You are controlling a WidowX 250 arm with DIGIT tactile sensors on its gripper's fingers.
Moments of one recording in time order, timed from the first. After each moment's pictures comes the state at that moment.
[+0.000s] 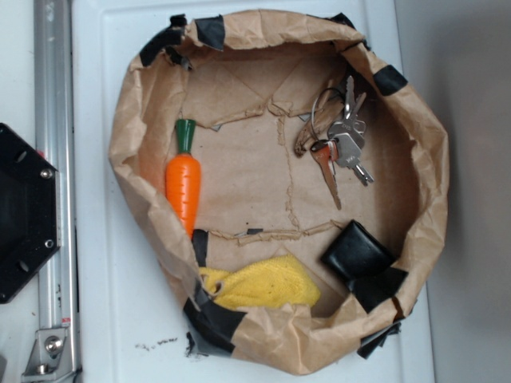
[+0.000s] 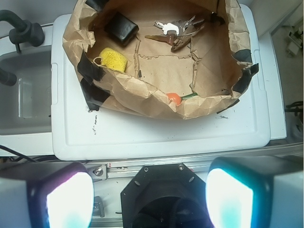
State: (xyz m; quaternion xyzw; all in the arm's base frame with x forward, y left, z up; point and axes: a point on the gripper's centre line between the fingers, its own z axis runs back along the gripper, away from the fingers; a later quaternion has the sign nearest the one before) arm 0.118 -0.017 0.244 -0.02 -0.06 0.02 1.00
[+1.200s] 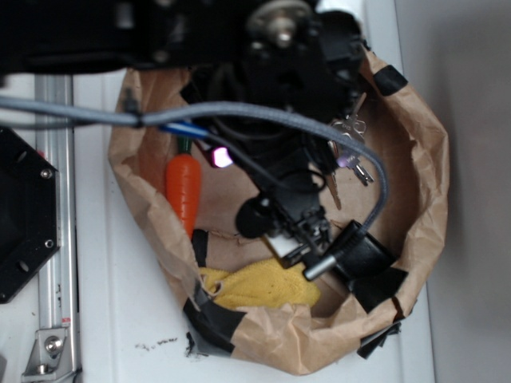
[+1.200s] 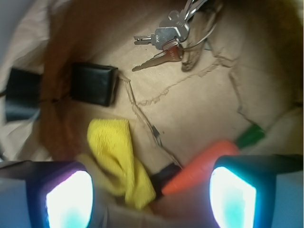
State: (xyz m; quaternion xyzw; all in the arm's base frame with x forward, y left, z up) arm 0.251 -0.007 0.134 -0.13 0.03 0.26 0.96
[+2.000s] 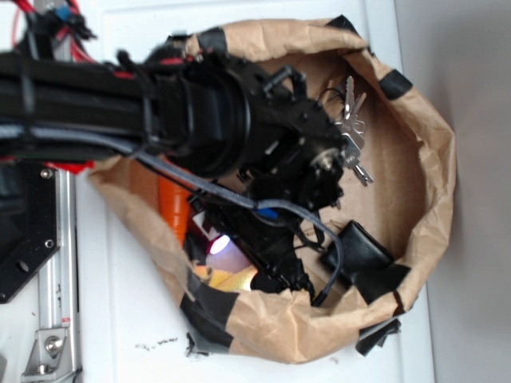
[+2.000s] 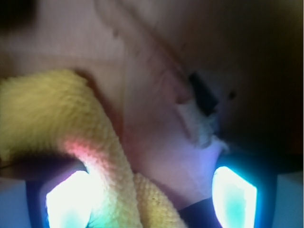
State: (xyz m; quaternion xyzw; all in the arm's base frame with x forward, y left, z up) arm 0.229 -0.080 0.019 -0.19 0.21 0.27 0.92
